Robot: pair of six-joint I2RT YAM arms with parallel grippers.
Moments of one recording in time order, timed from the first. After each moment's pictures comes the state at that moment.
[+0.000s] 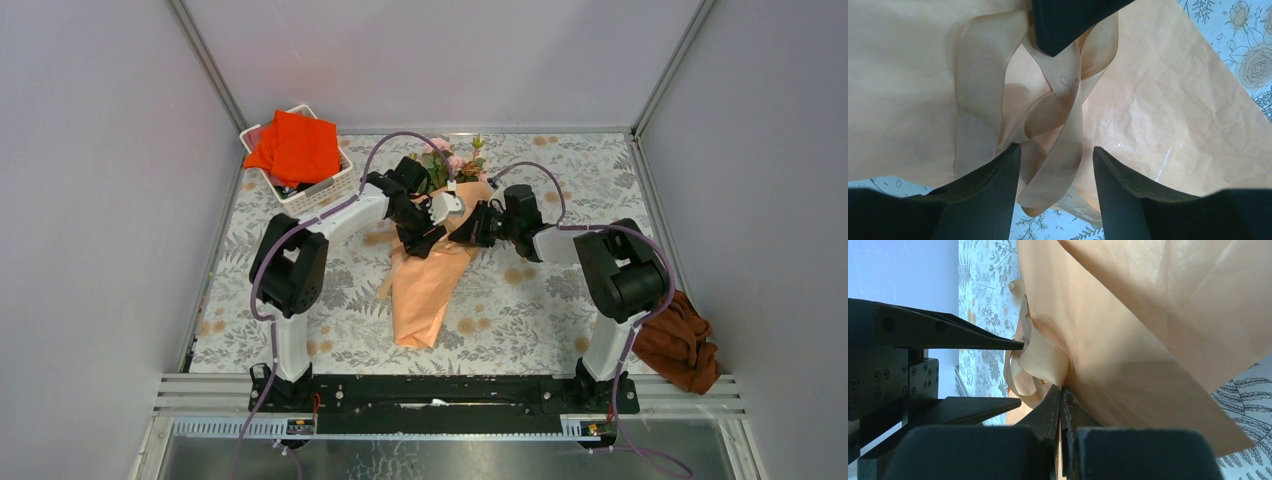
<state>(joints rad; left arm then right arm) -0.52 1.96 1.50 -0.75 0.46 0.64 0.39 1.84 0.88 0.40 -0.60 0.76</state>
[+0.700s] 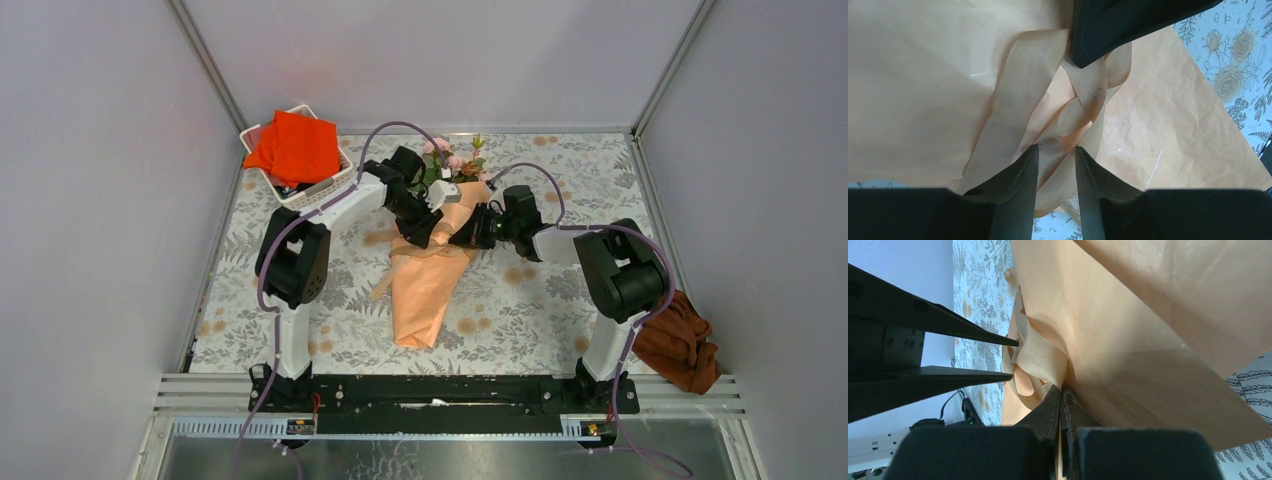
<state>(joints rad) -0.46 2.02 1.62 -0.82 0.56 0.57 0.40 1.84 0.88 0.36 -0.61 0.73</state>
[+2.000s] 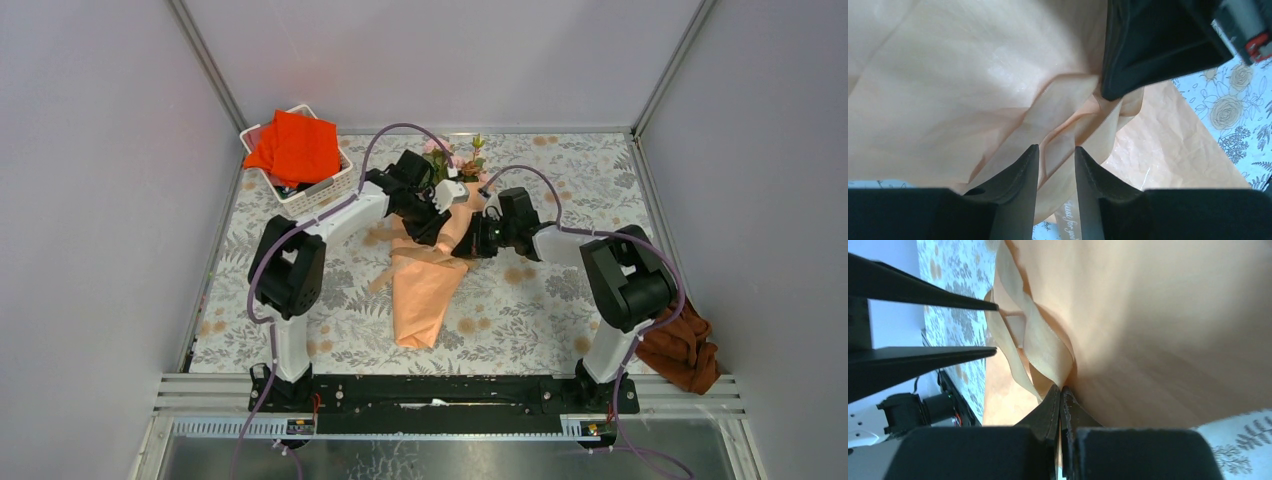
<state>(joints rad) -0.53 1.96 1.53 -0.67 0.47 0.48 0.41 1.79 0.89 0.14 -0.61 0.60</state>
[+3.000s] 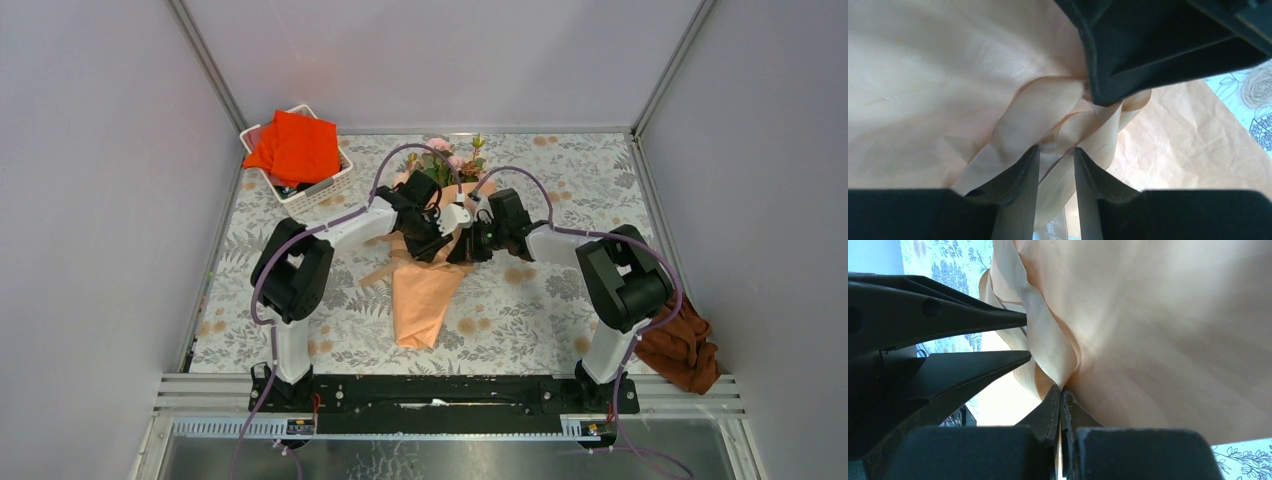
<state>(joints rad) -0.59 1.94 1.42 -0.65 0.38 0.56 0.48 1.79 0.94 0.04 -0.58 0.53</state>
